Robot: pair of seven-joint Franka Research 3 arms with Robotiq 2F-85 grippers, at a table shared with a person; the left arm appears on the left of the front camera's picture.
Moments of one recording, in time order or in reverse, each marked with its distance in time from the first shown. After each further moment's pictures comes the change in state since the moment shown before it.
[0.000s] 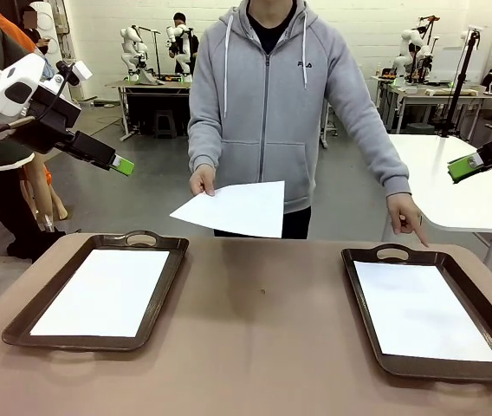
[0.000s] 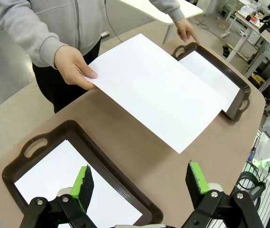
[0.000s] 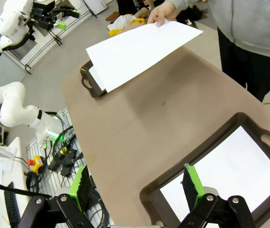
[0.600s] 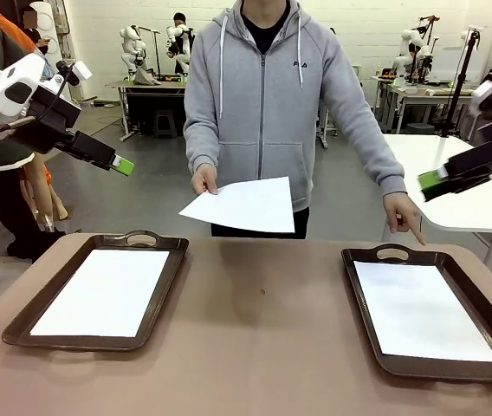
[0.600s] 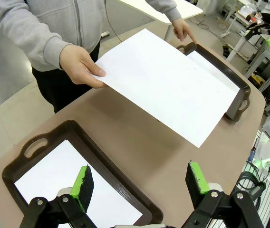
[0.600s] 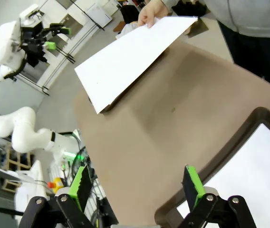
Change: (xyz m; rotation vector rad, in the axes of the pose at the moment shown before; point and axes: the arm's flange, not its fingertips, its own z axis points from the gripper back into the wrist) left arm 0.000 0.000 0.000 0.000 0.000 -0.001; right arm -0.008 -0.045 -0.068 0.104 -0.039 -0.193
